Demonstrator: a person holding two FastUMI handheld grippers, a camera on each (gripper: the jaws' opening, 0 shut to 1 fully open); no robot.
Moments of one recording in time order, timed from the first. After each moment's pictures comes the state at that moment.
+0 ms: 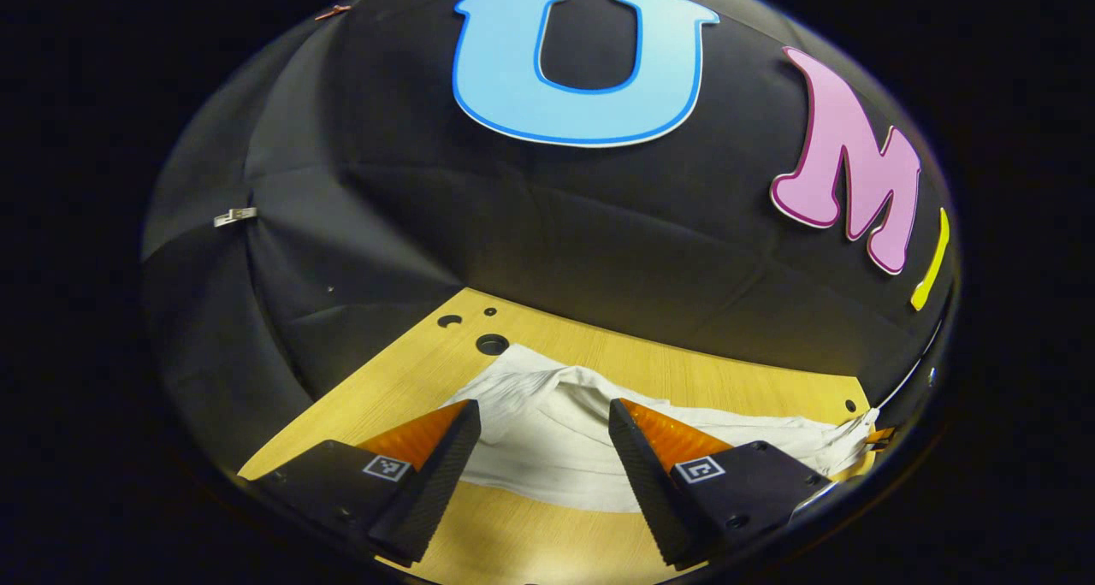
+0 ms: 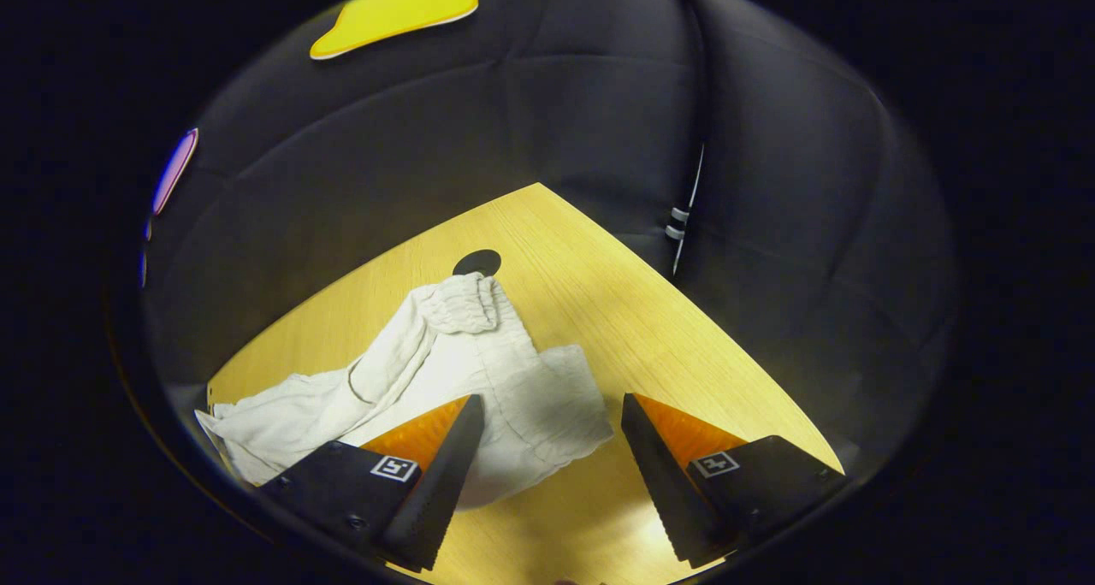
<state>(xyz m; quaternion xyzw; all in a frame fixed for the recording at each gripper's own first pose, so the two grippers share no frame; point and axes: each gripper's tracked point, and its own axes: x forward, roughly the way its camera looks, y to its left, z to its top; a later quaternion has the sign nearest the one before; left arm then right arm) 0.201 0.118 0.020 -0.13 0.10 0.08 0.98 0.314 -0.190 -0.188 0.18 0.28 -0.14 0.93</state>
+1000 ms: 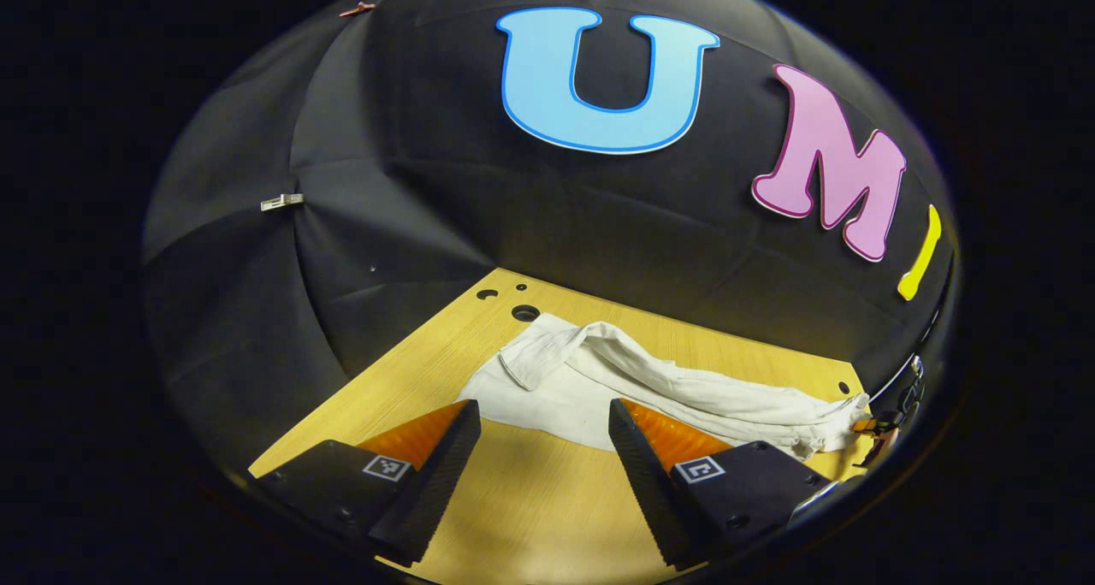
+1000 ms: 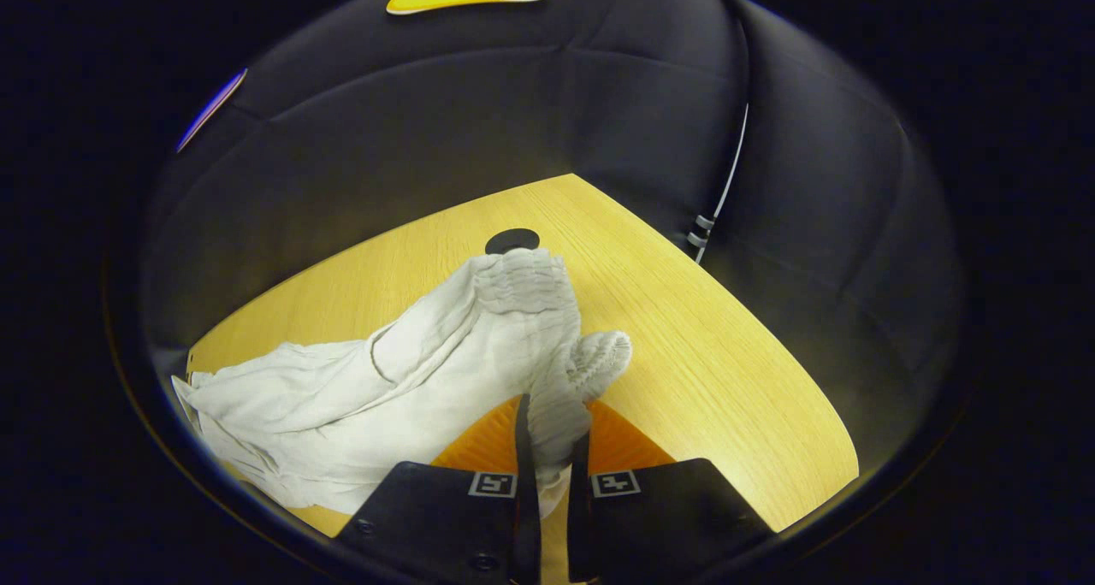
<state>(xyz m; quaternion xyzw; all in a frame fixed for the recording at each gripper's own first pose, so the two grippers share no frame) 0.112 0.129 -0.004 -0.13 0.13 0.09 0.98 0.316 -0.162 -0.191 0.13 0.29 -0.13 0.94</state>
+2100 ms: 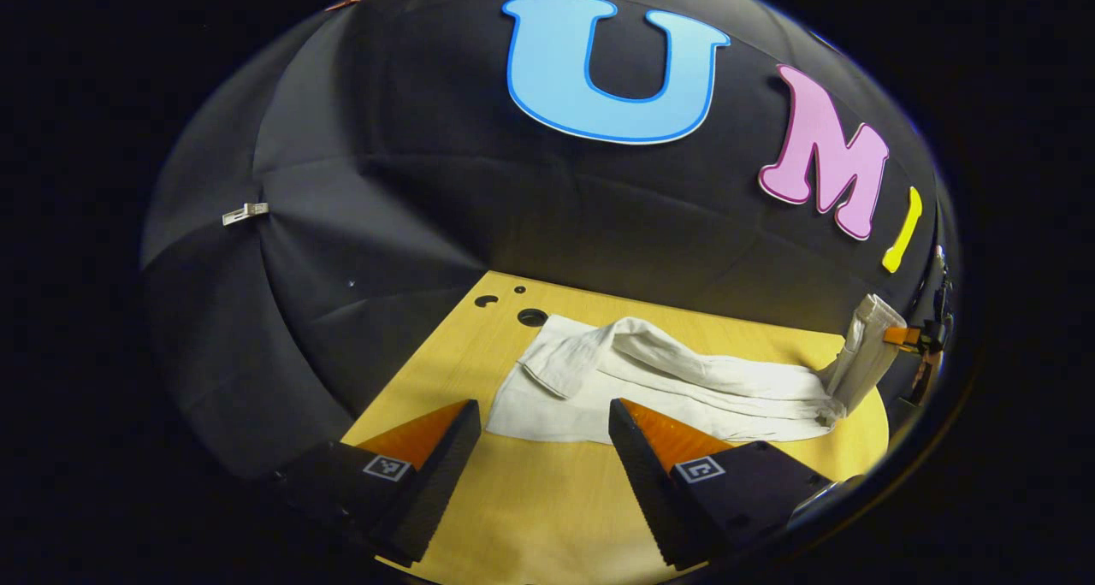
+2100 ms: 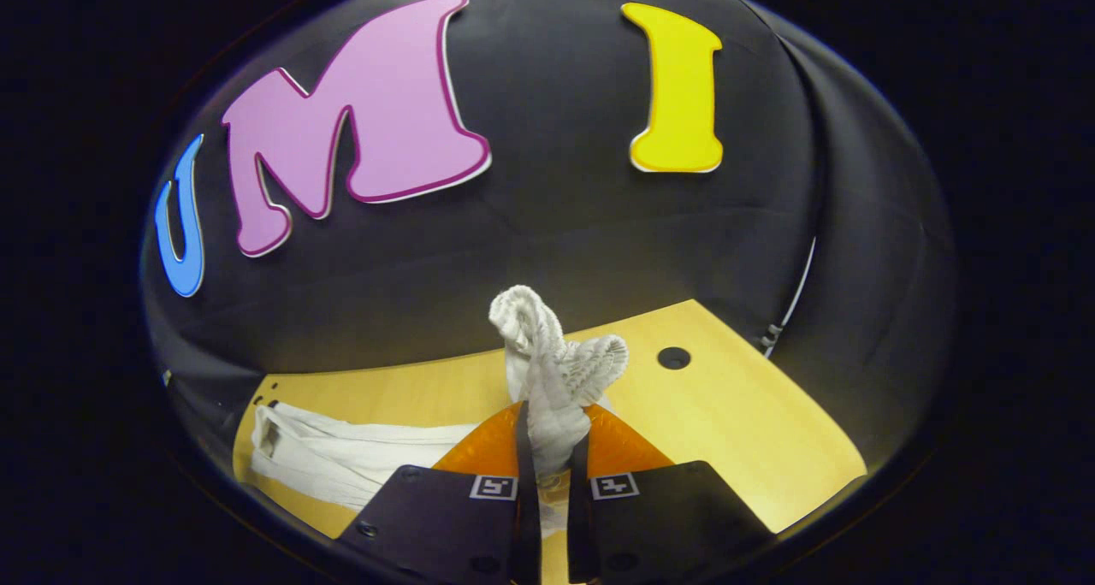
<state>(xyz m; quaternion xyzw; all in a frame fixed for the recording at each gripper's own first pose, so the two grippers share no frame) 0.141 0.209 -0.015 -0.09 0.12 0.02 0.99 0.287 0.047 0.009 0.12 0.13 -0.03 0.98</state>
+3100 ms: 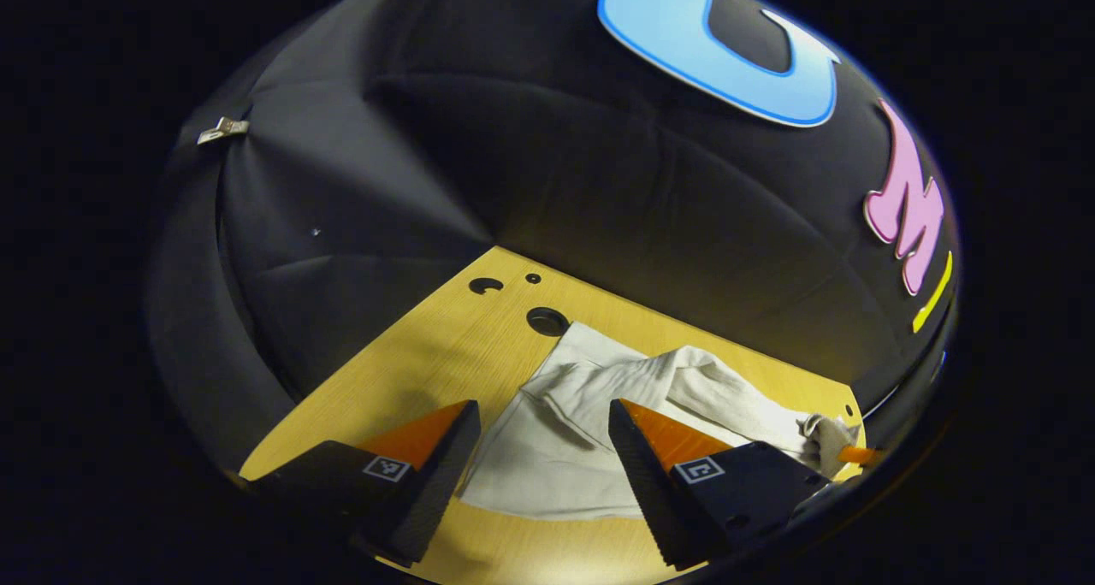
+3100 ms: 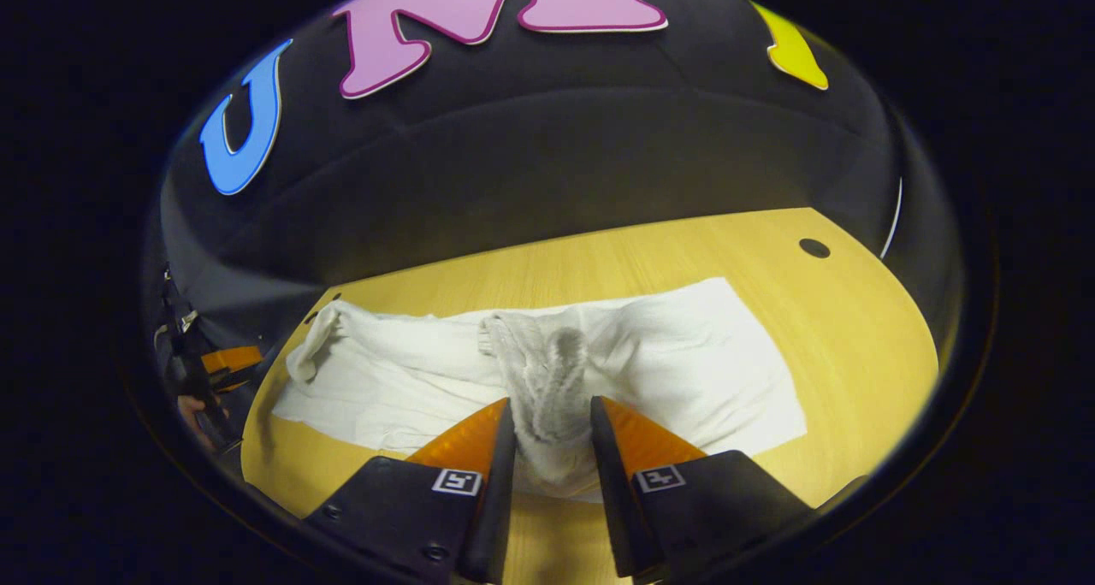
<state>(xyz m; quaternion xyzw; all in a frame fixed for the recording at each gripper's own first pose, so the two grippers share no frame) 0.291 0.236 -0.069 -0.20 0.13 0.03 0.97 0.257 0.228 -0.129 0.10 0.24 0.10 0.96</state>
